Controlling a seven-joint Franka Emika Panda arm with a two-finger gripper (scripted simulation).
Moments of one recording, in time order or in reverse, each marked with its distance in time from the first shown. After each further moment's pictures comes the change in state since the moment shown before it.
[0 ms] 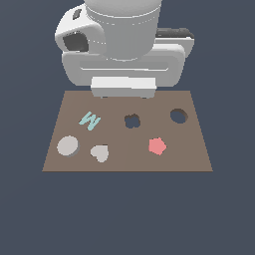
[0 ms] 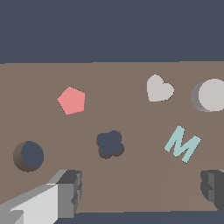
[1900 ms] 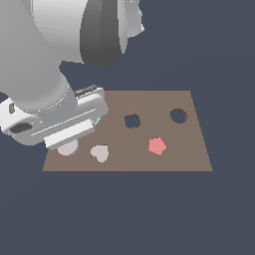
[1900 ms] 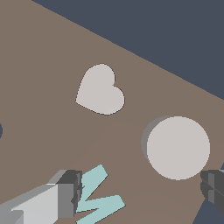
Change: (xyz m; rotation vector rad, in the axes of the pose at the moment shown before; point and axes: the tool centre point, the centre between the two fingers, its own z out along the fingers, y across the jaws) arm 0.046 0.137 0.099 0.007 -0.002 -0.491
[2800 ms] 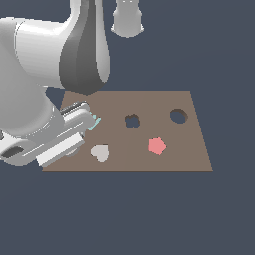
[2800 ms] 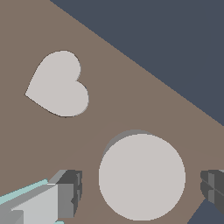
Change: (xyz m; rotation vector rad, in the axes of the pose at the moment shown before) arm 0.011 0.042 0.029 0.001 -0.001 -0.148
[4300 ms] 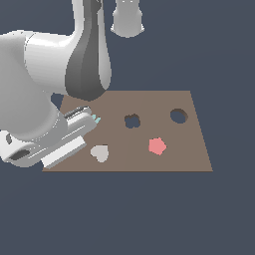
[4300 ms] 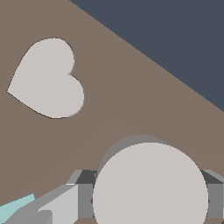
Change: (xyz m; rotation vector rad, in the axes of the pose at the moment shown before) arm 0.000 0.000 0.017 0.000 0.000 0.001
